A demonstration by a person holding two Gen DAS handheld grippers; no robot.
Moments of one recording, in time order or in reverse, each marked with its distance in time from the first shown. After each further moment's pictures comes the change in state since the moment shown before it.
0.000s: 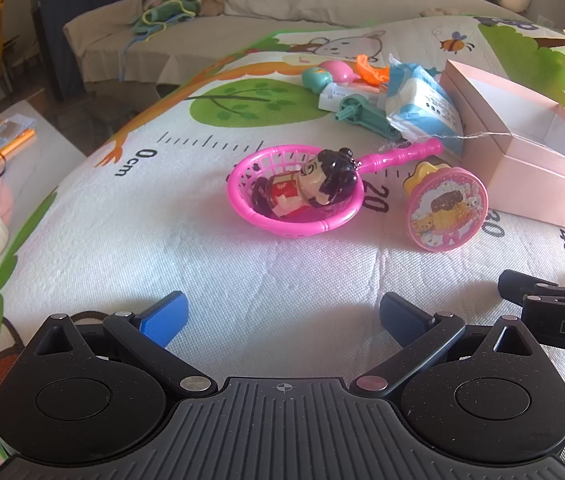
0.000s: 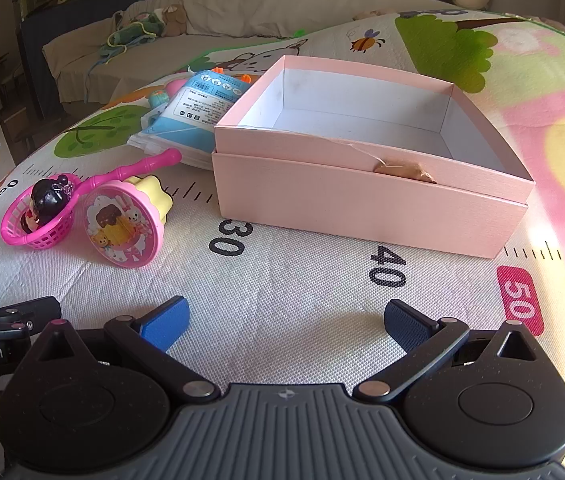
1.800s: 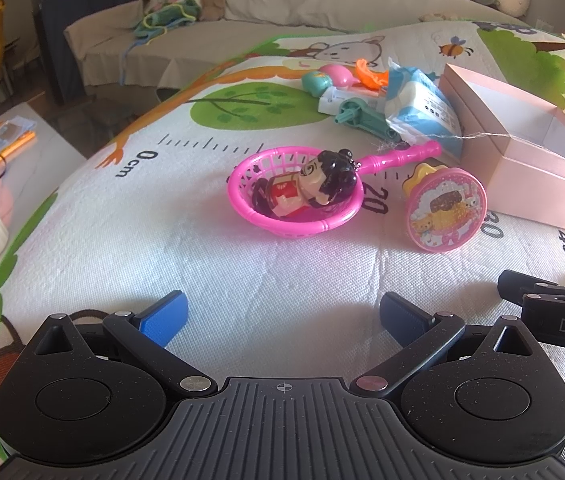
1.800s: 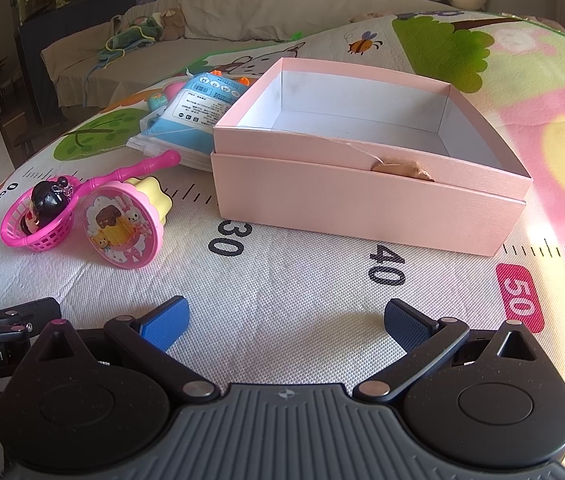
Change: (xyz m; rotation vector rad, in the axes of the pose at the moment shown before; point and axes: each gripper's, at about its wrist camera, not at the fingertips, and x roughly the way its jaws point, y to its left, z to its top) left arm -0.001 0.000 -0.001 -0.003 -0.014 -0.002; right arm -0.002 0.001 -0.001 0.006 -0.012 -0.002
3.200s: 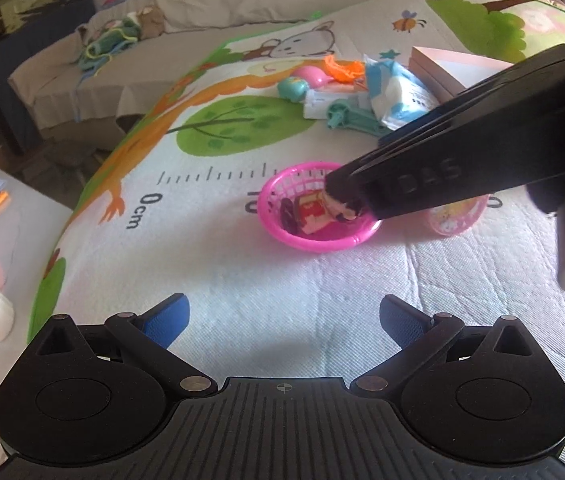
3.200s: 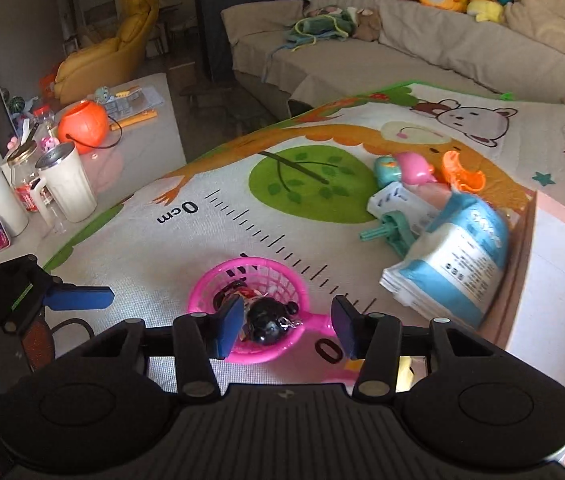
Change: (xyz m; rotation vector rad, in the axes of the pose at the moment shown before) left arm -0.006 0.033 0.022 0.225 0.019 -0.085; right arm 0.017 0.119 0.094 -0.389 0.023 0.427
